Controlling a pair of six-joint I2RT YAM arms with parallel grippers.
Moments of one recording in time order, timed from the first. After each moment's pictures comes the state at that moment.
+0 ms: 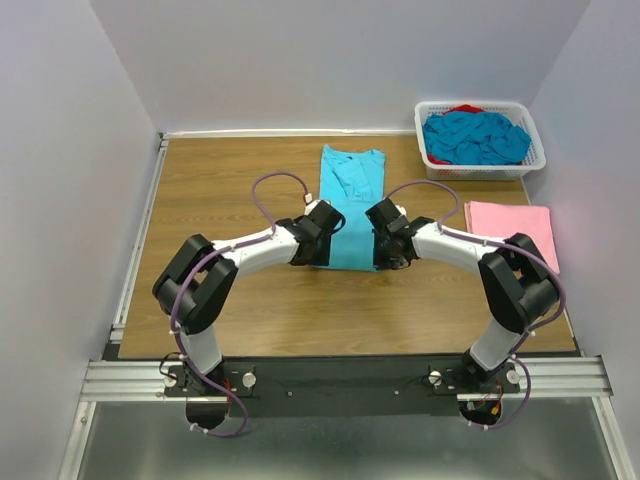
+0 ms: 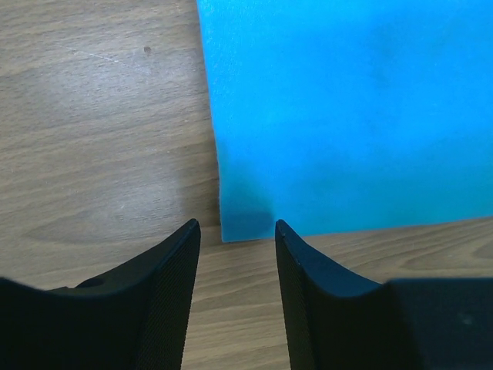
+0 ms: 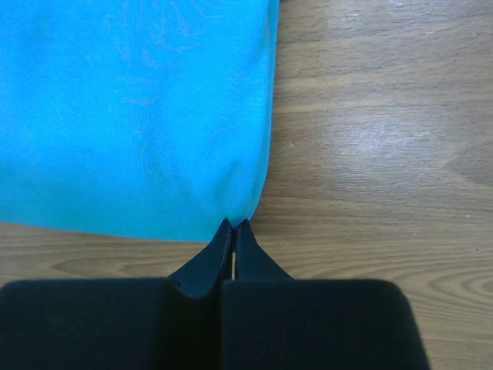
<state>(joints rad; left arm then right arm) -0.74 1.75 1.10 -0.42 -0.23 -0.57 0.61 1.71 1.01 -0.47 0.16 0.60</state>
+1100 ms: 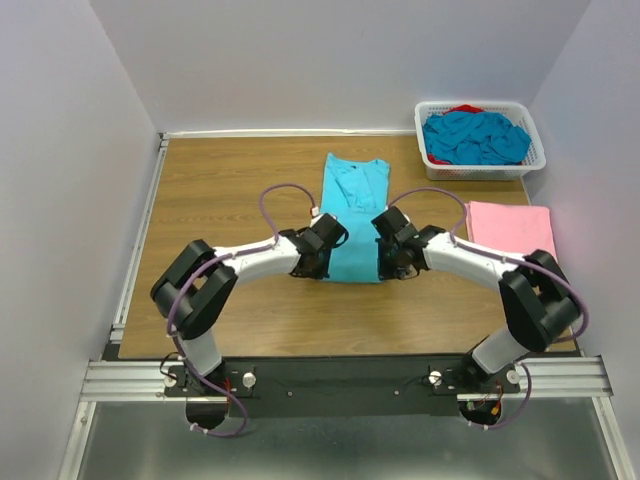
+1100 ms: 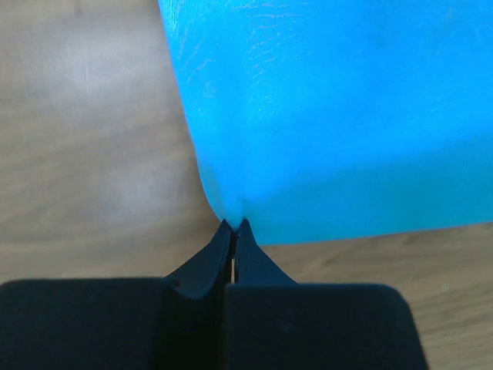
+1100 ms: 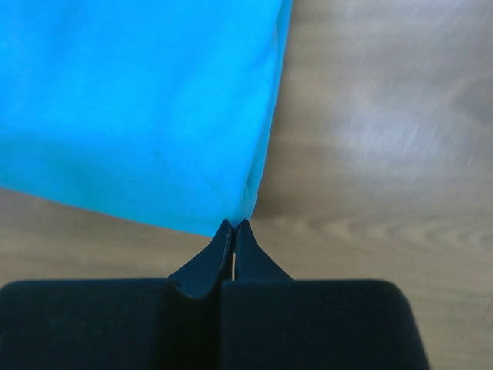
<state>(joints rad) -0.77 1.77 1.09 -0.42 -0.18 -0.54 0.62 1.62 0.95 -0.49 0.13 0.58</state>
